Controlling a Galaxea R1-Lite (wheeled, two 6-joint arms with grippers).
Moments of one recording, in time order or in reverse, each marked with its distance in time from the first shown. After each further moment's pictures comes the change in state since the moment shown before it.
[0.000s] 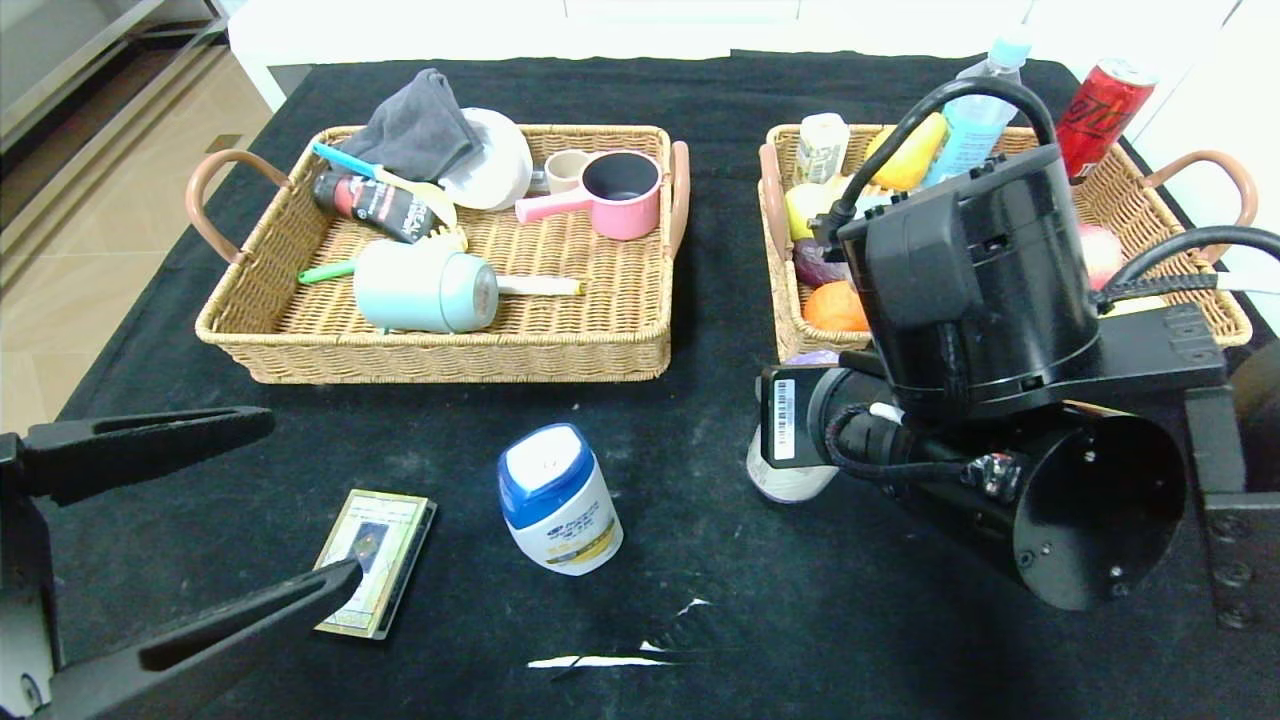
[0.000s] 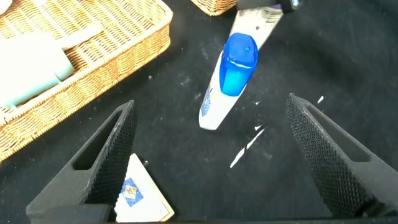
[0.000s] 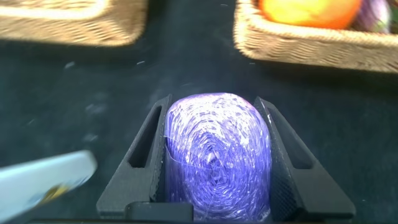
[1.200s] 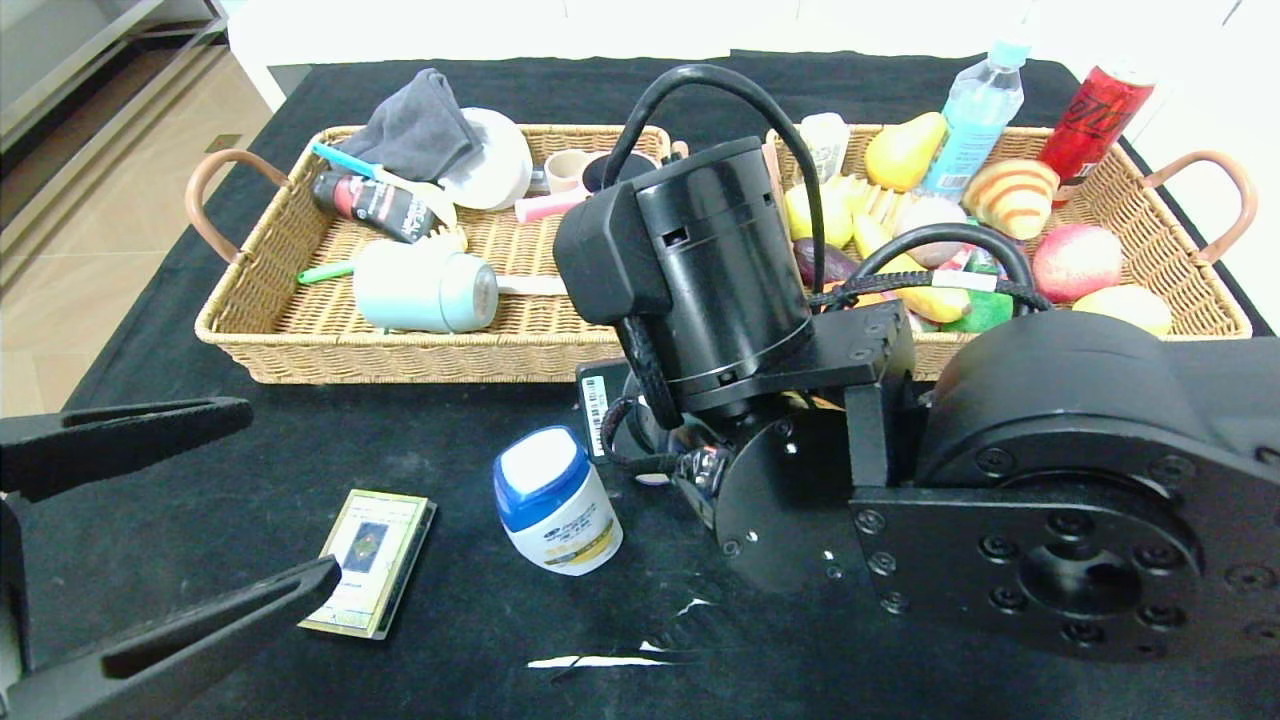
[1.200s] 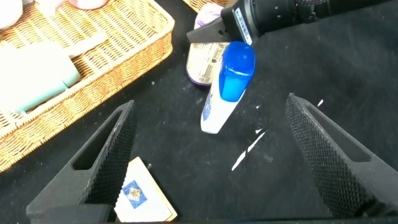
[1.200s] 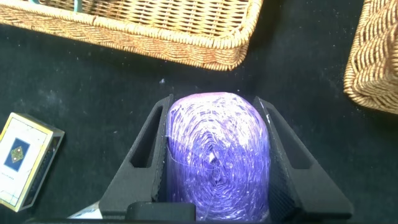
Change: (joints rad) left arm 0.000 -0.023 -0.003 0.000 0.000 0.010; right arm 0.104 0.250 -0.334 0.002 -0.002 -0.097
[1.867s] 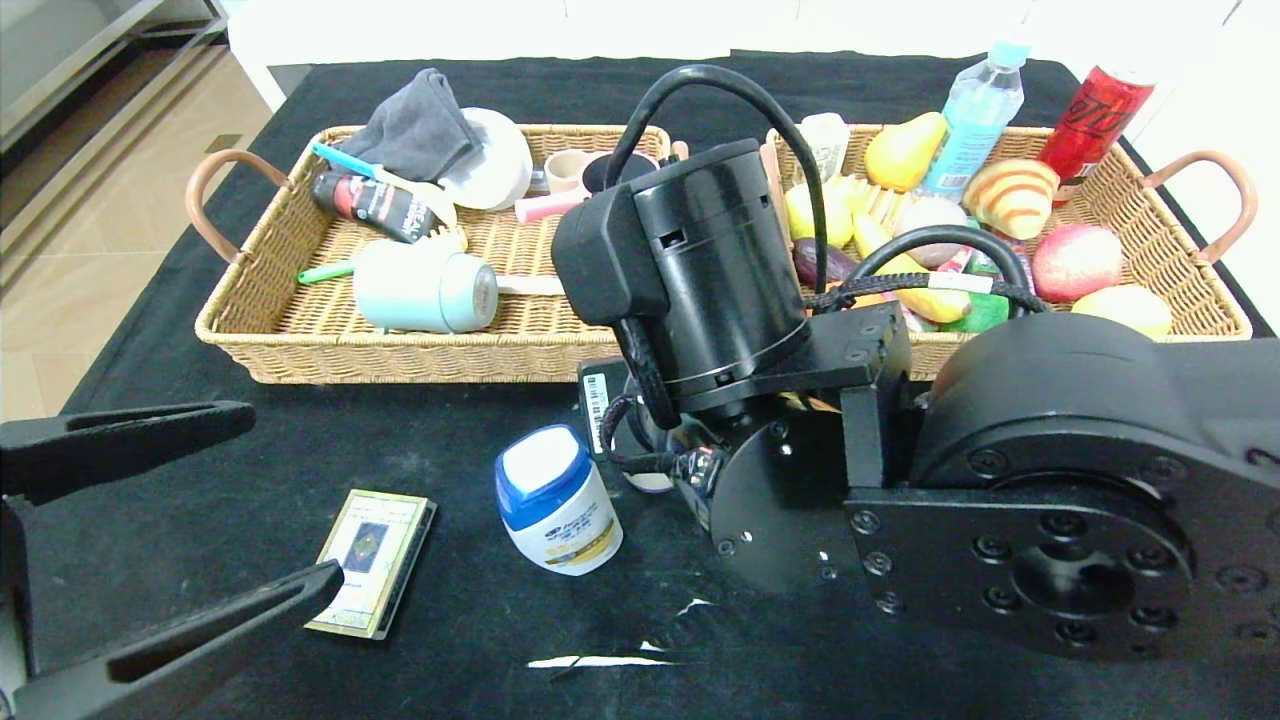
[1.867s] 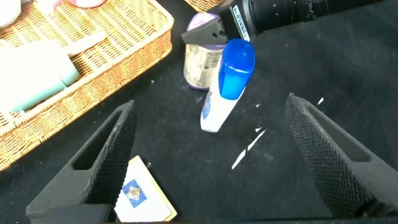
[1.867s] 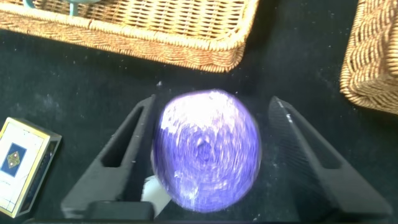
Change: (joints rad) left arm 0.000 0.001 0.005 0.000 0.000 0.003; right arm -0.001 0.001 0.000 -0.003 -0.016 0.005
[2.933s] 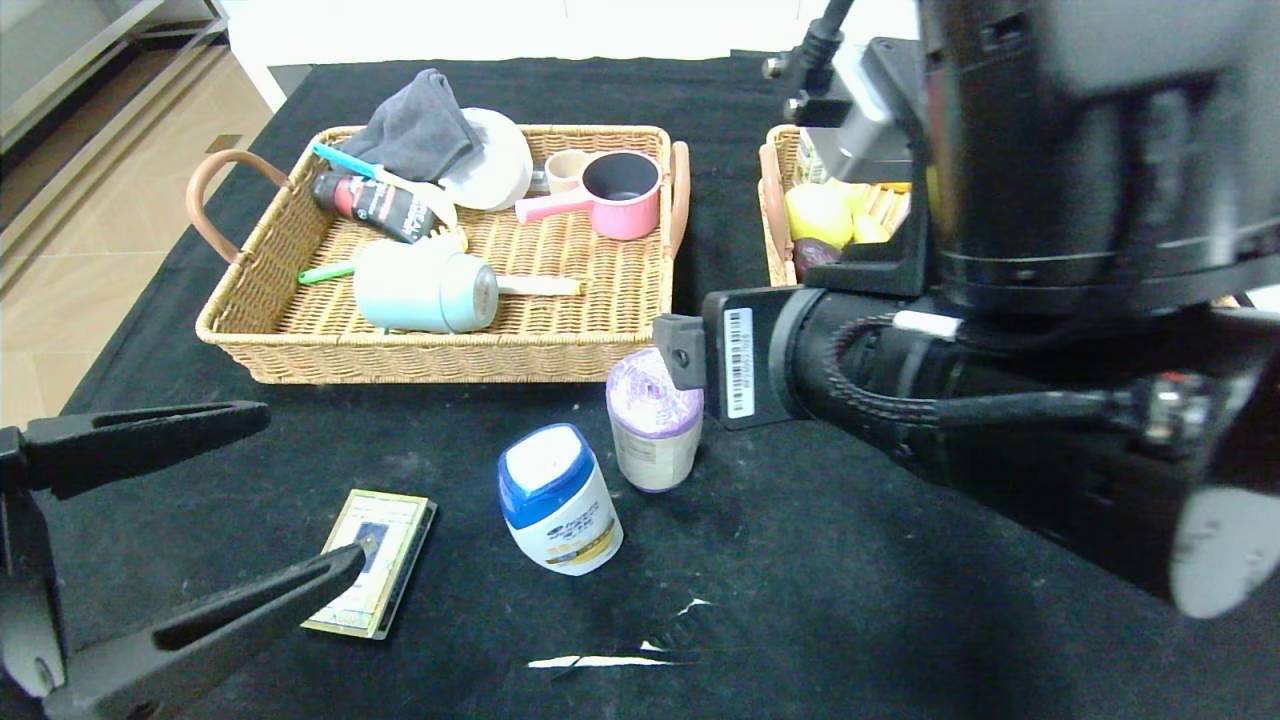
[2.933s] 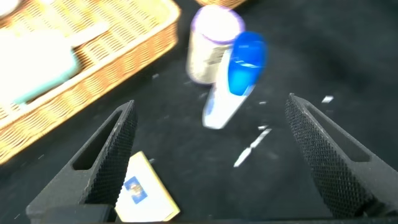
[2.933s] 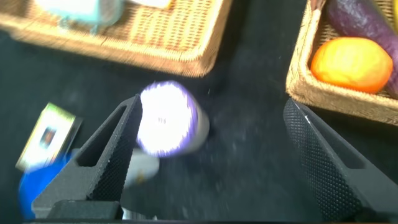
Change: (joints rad) left arm 0.002 0.035 -0.010 0.001 0.047 -0.006; right arm -0.008 -0.291 0.212 0.002 0.090 -0.034
